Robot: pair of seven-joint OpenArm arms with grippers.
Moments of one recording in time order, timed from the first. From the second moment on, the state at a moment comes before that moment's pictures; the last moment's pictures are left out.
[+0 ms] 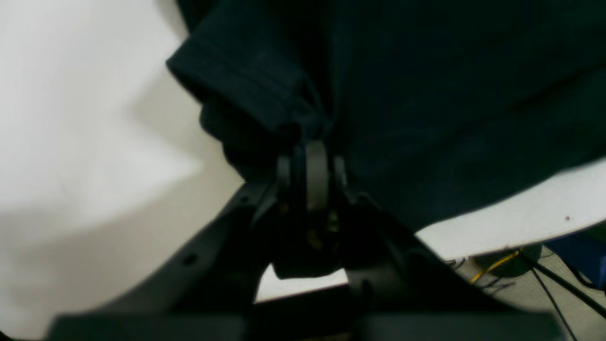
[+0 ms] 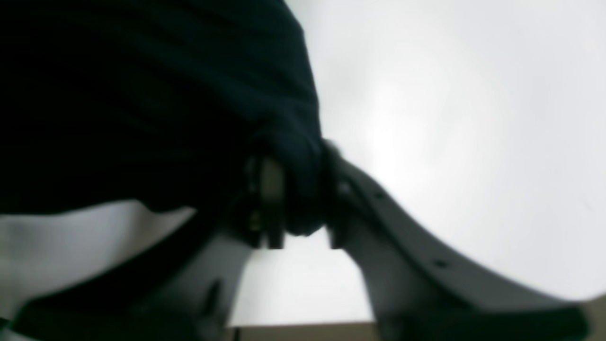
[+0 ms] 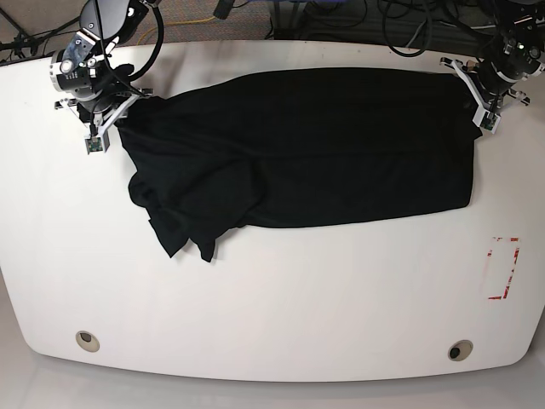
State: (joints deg) left arm 27.3 -16.2 -33.5 106.3 -18.2 -42.8 50.3; right arm -12.5 -2.1 39.8 110.6 7.1 41.0 -66.5
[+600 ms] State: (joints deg) left arm 27.1 -16.4 -33.7 106.2 -18.1 -42.8 50.3; right arm -9.9 4.1 54.4 101.6 46.4 41.0 -81.1
